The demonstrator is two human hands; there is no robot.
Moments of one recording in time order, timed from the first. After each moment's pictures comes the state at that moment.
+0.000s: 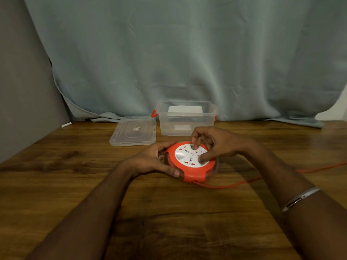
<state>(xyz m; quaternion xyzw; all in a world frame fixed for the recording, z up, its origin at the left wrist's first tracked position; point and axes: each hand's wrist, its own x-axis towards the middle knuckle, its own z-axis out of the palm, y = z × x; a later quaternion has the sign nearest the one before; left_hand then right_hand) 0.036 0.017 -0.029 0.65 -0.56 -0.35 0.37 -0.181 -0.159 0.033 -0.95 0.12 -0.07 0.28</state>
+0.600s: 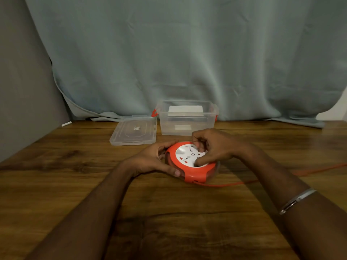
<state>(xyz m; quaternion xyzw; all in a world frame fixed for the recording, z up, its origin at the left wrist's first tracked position) 0.038 0.015 -0.031 0.65 -0.56 -0.34 0.38 -0.176 -0.147 0.030 -0.97 0.14 -0.09 0.17</state>
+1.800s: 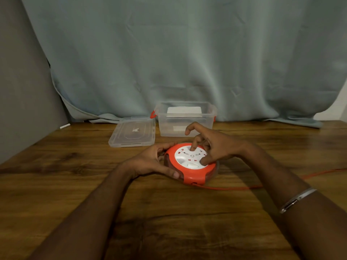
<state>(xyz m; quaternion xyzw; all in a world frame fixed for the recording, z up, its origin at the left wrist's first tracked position) 0.036 0.016 -0.029 0.65 -0.56 -0.35 0.37 -0.182 -0.150 0.037 -0.96 0.10 -0.05 0.26</state>
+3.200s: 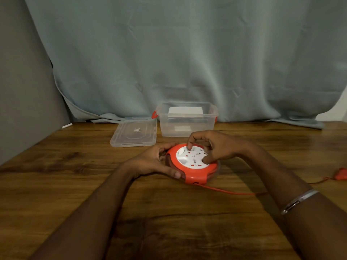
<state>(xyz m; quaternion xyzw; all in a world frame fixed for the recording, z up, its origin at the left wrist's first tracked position) 0.038 0.015 -0.032 0.65 -0.57 -0.34 0.37 -0.180 -0.153 0.036 -0.97 0.10 -0.05 0.23</state>
